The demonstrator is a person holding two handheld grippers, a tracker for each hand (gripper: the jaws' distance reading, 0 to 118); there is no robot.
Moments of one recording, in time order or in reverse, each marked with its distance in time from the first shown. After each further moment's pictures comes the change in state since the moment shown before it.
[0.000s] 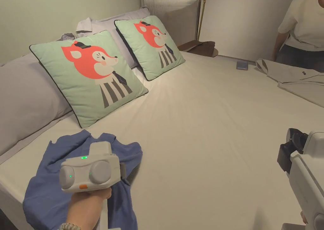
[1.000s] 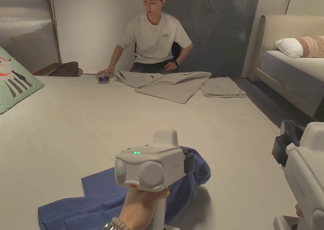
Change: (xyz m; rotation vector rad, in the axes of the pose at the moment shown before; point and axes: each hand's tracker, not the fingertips) left arm 0.369 -0.132 0.119 -0.033 -0.937 -0.520; right arm 0.205 -0.002 0.205 0.094 -0.551 -0.048
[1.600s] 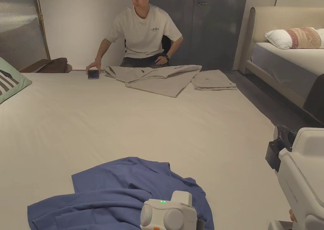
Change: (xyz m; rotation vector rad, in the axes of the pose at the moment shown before) left arm 0.003 -0.127 -0.088 -0.409 0.014 0.021; right arm 0.007 -0.019 0.013 -0.045 -0.012 -0.004
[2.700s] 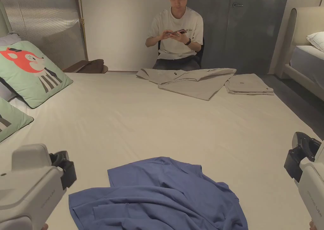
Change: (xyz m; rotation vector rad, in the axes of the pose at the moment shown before) left arm -0.141 -0.039 0.297 0.721 0.598 0.149; right arm -0.034 0.001 0.001 0.019 0.097 -0.040
